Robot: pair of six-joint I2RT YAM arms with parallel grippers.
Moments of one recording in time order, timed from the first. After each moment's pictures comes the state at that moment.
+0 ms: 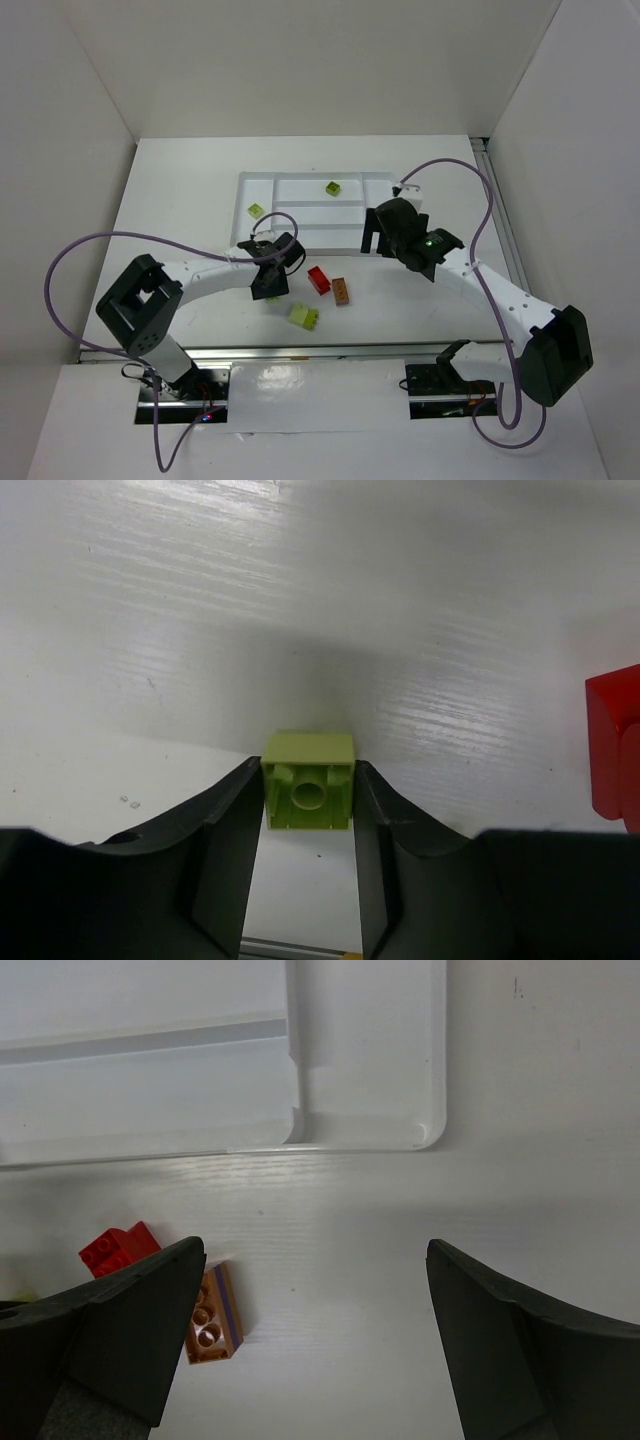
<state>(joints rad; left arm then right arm) -0.75 1.60 0.93 -0.67 -0.33 -0.98 0.60 1.21 0.94 -0.54 0.40 0.57</state>
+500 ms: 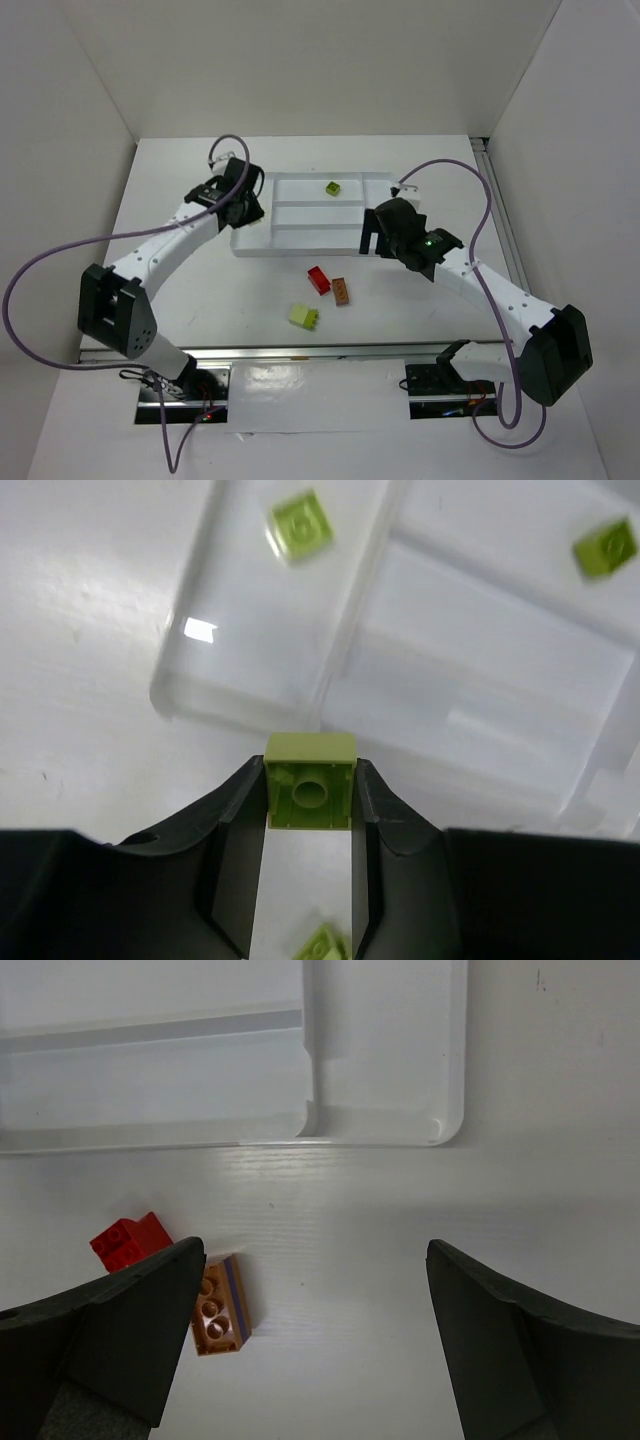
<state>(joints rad) -0.47 1.49 1.23 -0.69 -0.33 -0.79 0.60 1.21 0.94 -0.54 0.37 0.57</state>
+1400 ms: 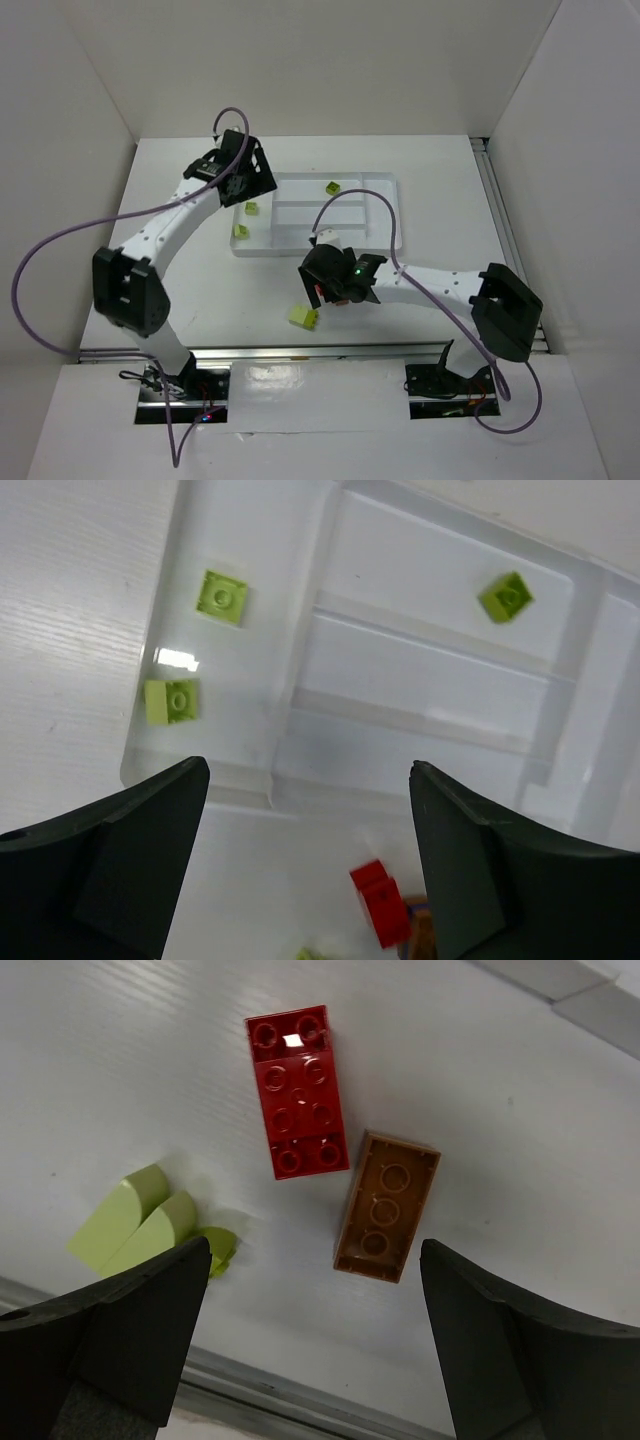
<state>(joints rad) -0.34 1.73 1.58 -0.72 -0.24 -0.66 1.03 1.50 0.98 -0.50 0.34 0.54</state>
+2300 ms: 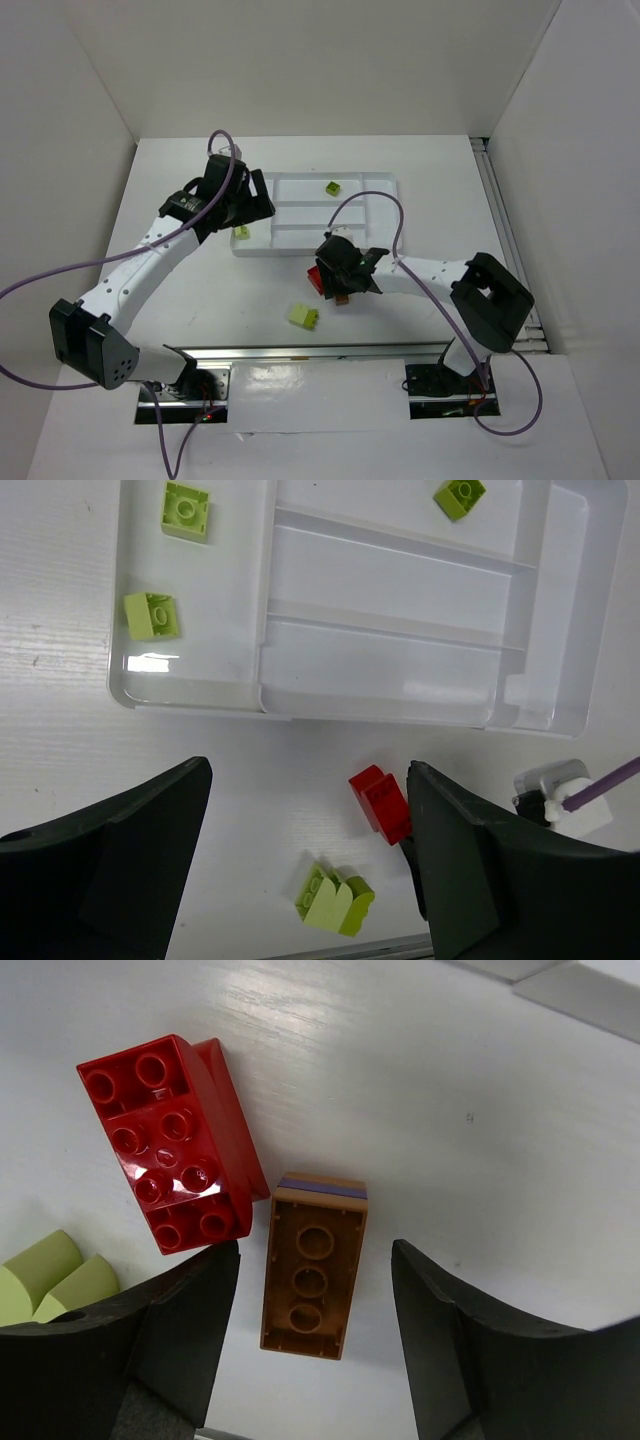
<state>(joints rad) -0.43 1.36 1.31 -0.70 -0.17 -0.63 0.88 1.58 0.90 -0.38 0.26 0.56</state>
